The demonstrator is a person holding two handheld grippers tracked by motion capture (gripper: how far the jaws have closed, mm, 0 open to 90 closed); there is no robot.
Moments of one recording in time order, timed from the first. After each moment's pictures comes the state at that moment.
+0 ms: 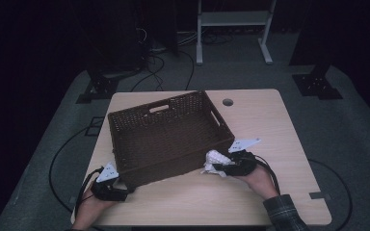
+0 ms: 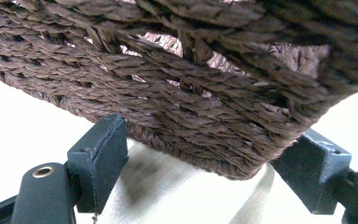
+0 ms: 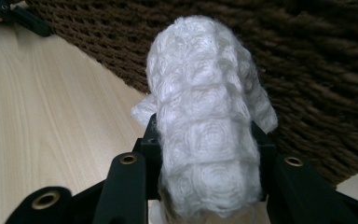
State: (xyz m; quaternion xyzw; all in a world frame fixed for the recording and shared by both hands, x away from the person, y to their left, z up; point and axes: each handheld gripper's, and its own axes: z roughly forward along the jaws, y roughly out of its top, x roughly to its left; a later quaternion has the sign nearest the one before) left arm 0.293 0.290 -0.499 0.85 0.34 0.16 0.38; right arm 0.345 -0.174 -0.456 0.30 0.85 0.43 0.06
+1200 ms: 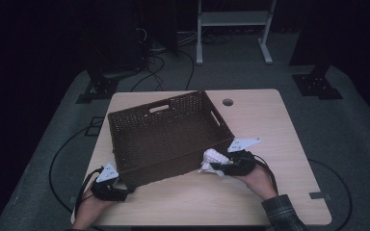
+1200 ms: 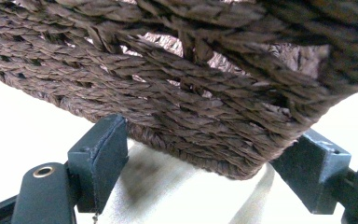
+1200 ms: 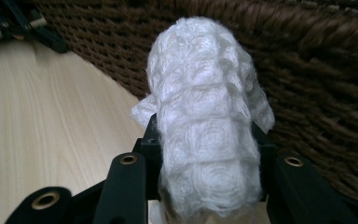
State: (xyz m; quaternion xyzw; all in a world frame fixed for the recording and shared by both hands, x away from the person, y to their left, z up) left arm 0.293 0.290 -0.499 0.85 0.34 0.16 0.38; right arm 0.339 -0.169 -0.443 0.29 0.84 0.45 0.07
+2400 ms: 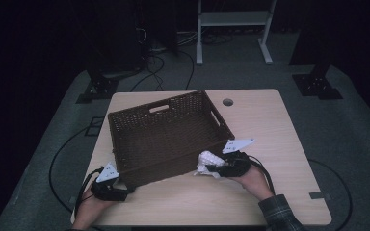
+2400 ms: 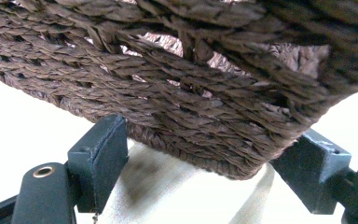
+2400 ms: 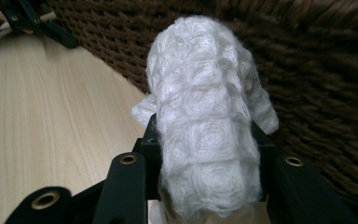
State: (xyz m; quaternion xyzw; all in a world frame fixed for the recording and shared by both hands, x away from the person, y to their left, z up) left arm 0.293 0.290 -0.499 0.85 0.34 0.16 0.38; right arm 0.341 -0.155 -0.451 0.27 0.85 0.44 0.05
